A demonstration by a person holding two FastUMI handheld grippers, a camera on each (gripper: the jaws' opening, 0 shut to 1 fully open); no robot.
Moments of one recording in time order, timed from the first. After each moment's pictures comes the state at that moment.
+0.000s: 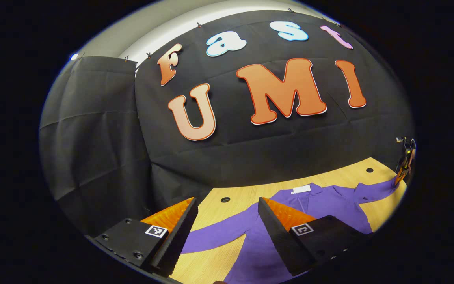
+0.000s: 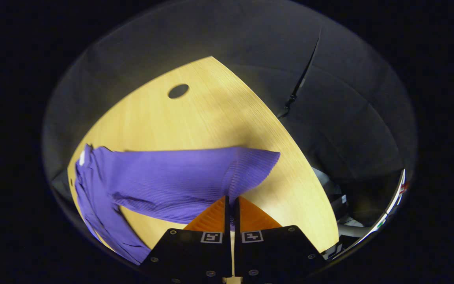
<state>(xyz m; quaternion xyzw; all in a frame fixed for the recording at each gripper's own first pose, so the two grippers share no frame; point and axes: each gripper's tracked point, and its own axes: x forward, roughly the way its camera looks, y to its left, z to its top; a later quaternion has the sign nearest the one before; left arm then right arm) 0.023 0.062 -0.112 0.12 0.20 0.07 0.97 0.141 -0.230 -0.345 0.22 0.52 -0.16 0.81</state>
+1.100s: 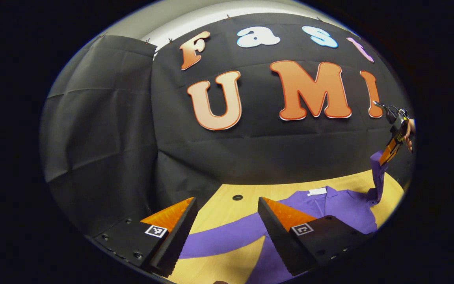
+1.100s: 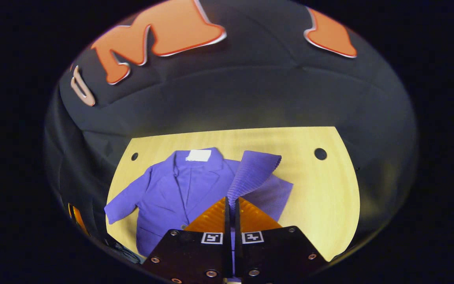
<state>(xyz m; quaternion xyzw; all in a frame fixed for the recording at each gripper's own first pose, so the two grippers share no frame) 0.031 0.182 -0.145 0.07 0.20 0.11 0.97 0.231 0.062 -0.123 0.10 0.42 0.07 0.90</state>
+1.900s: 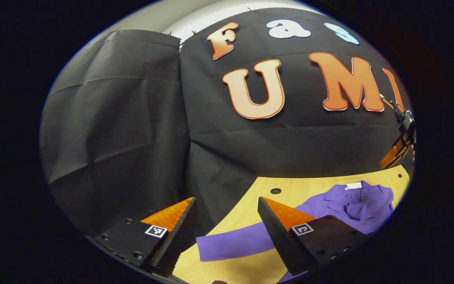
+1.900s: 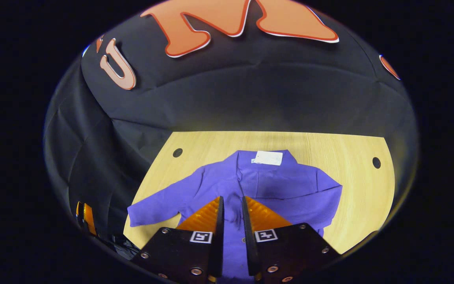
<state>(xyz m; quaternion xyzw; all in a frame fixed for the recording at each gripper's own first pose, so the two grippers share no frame) 0.023 0.299 -0.161 0.08 0.23 0.20 0.95 0.242 0.232 -0.110 0.11 0.38 0.17 0.90</state>
